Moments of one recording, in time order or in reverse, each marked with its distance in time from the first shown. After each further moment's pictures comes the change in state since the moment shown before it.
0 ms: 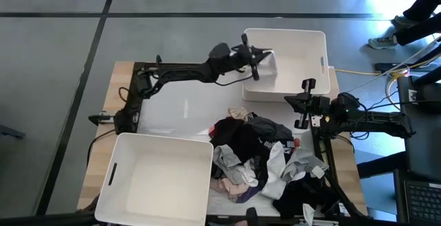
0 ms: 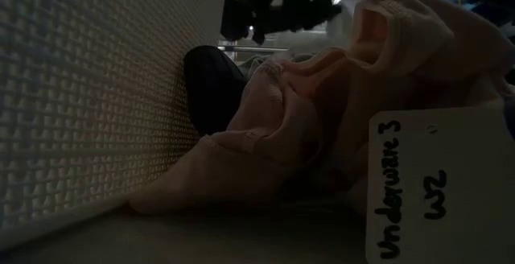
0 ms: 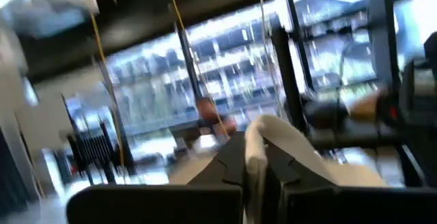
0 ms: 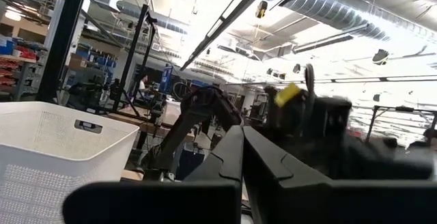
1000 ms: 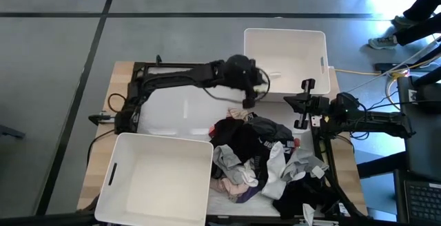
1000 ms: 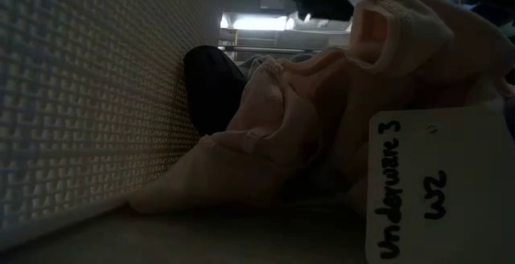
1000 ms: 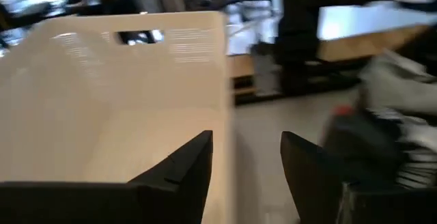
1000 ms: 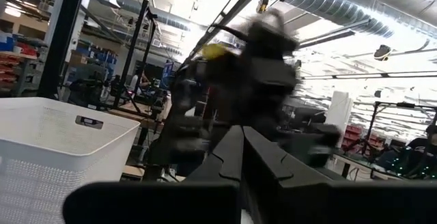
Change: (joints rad) left arm -0.209 -0.112 0.268 -1.128 -0.071 0.066; right arm 0.000 0.000 0.000 -0.016 0.002 0.001
